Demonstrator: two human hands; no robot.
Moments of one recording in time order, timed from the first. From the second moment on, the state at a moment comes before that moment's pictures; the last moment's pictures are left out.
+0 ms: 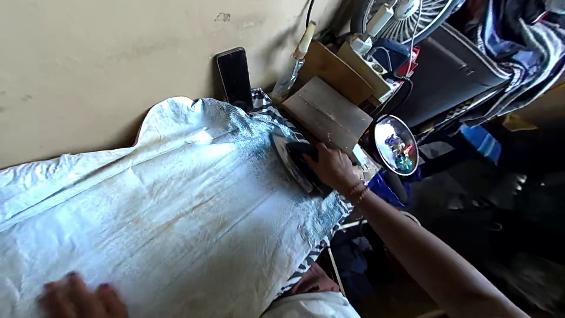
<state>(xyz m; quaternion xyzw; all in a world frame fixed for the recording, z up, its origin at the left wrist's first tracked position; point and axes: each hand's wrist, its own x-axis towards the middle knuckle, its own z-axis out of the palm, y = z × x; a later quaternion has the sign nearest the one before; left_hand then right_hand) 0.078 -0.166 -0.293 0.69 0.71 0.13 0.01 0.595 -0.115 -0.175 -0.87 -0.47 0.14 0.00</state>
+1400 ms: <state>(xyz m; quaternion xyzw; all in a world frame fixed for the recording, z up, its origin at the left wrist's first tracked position) -0.002 -0.309 -0.313 0.60 0.78 0.14 0.01 0.535 -0.214 -0.185 -0.77 -0.61 0.19 -0.06</state>
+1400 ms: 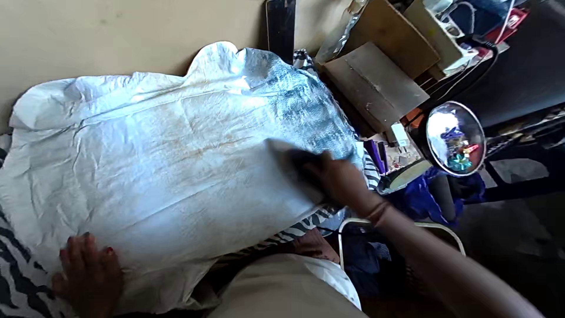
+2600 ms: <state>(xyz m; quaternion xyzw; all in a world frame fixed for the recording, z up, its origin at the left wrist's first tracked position) 0.130 -0.456 -0.263 0.66 0.71 0.24 -0.02 0.350 -0.223 -0.161 -0.37 -0.88 0.21 -0.24</state>
